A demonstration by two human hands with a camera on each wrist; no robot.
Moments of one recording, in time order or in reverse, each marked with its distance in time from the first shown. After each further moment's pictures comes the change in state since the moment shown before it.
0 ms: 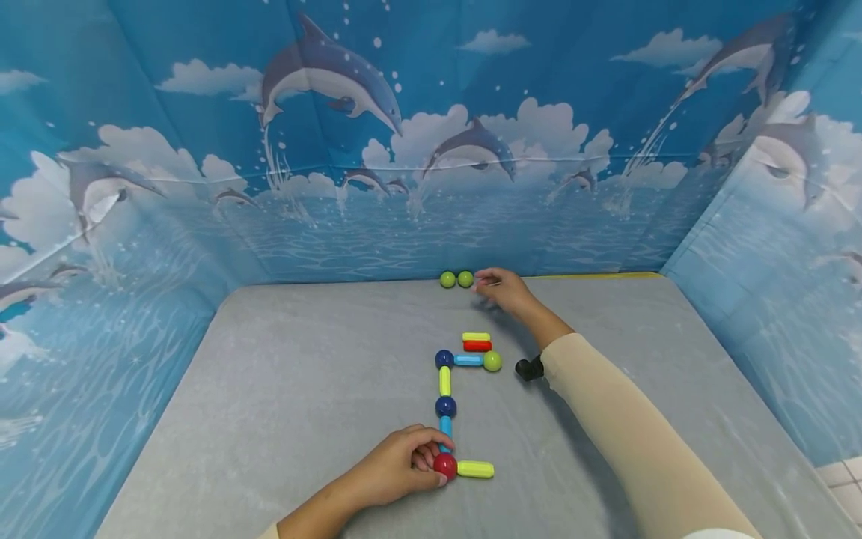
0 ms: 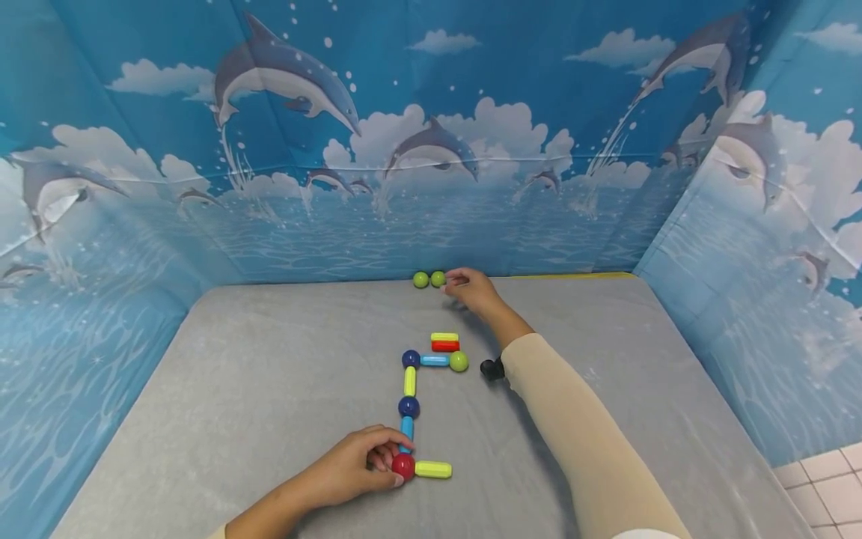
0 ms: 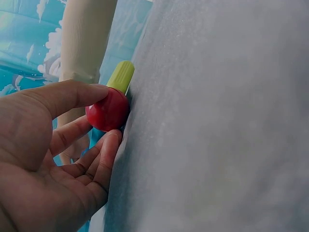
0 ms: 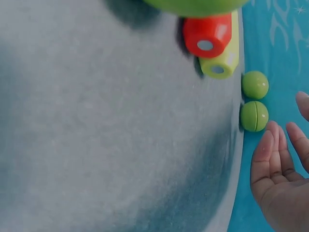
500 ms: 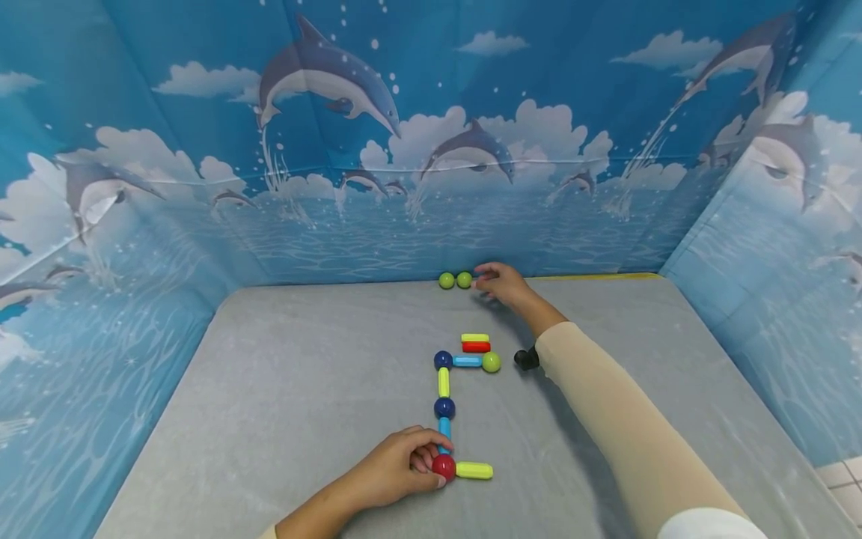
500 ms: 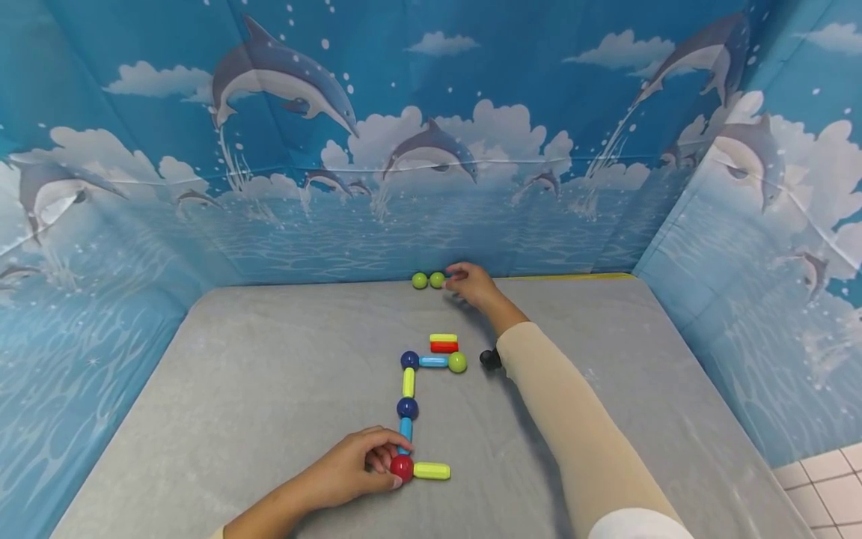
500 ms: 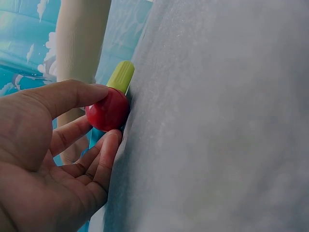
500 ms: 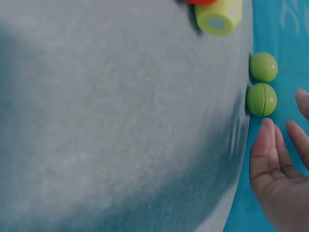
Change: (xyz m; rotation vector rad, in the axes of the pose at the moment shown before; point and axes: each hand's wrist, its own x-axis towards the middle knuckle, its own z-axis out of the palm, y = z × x) left_hand 0.002 0.001 0.002 0.020 0.018 0.006; right_hand 0.022 0.001 -0.008 -0.042 -0.017 0.043
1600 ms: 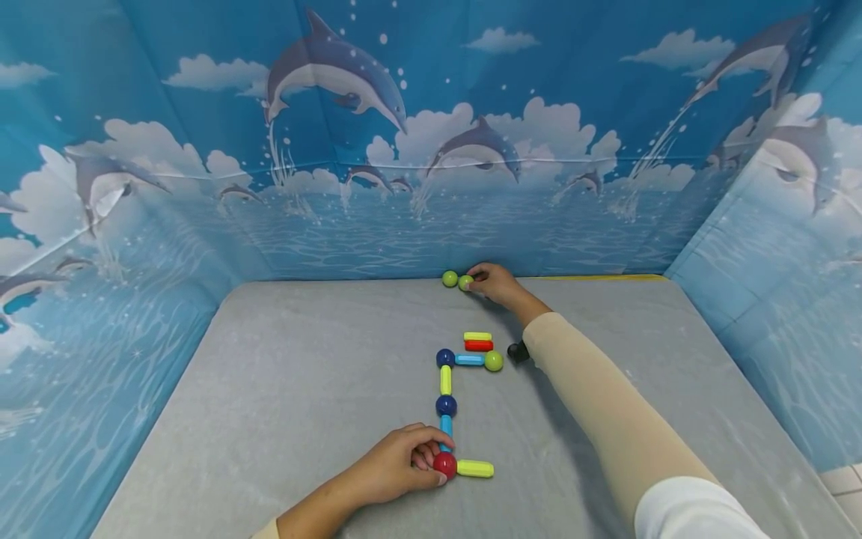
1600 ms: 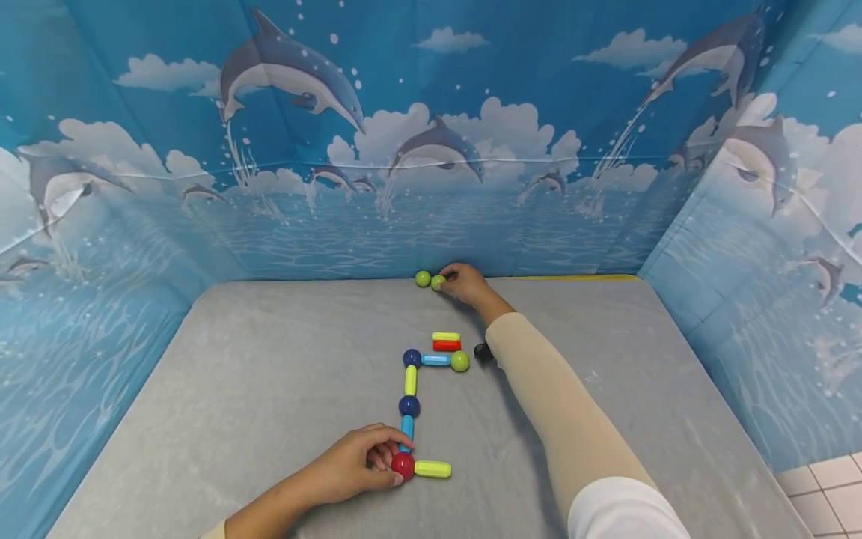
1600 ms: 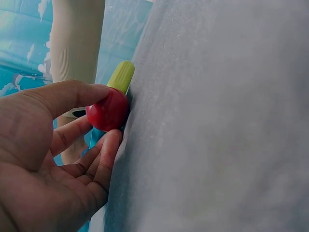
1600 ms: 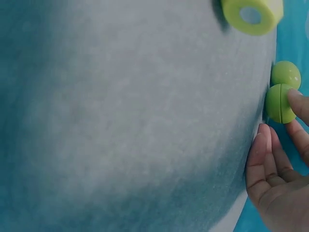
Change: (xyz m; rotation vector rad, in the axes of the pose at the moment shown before) left_hand -0.001 -0.001 0.000 -0.003 -0.006 0.011; right_hand 0.026 0.001 0.016 -0.215 -0.023 -0.020
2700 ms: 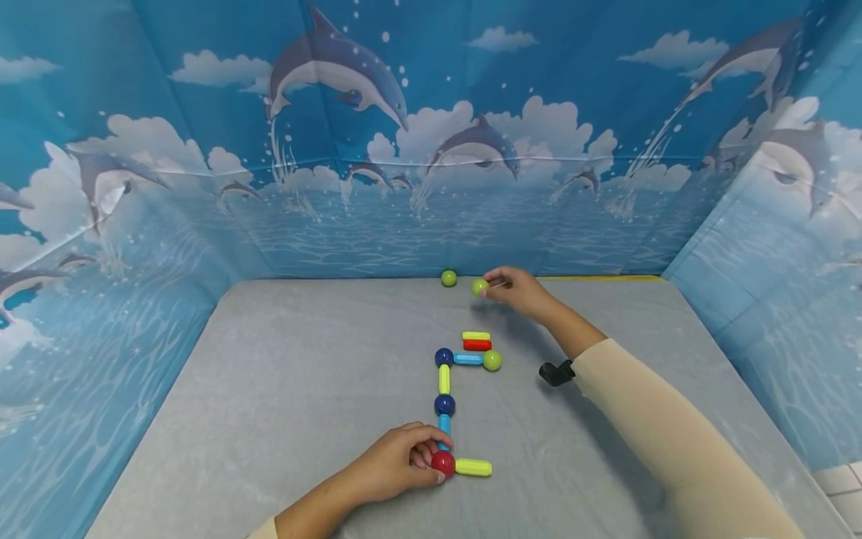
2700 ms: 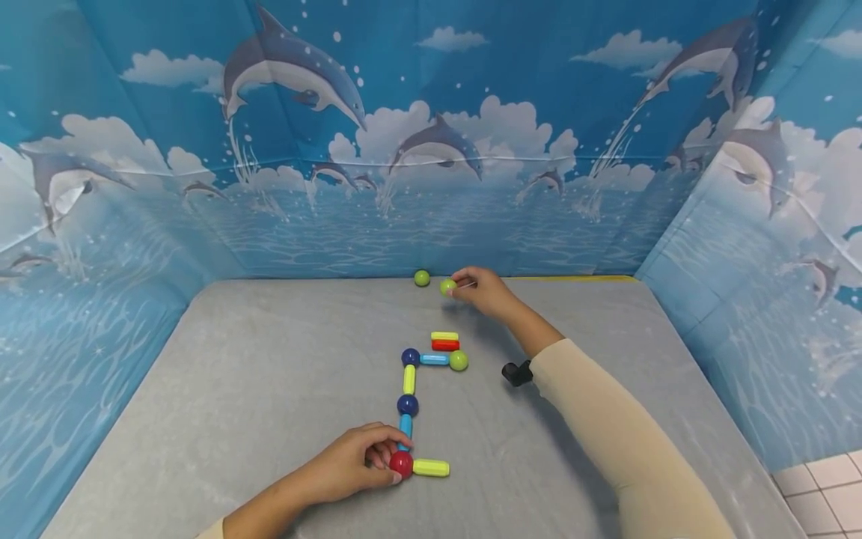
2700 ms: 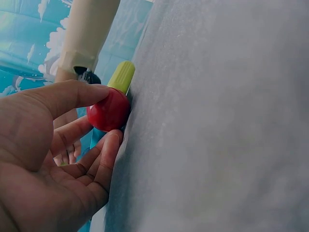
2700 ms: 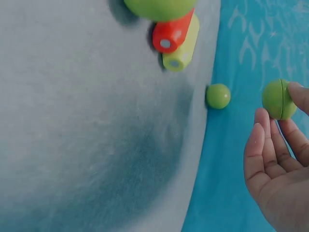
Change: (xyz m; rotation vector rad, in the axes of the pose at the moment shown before) left_hand -0.003 -0.002 0.003 -0.002 0.004 0.000; right_hand -0.083 -0.009 -0.032 0.061 -0.065 -0.111
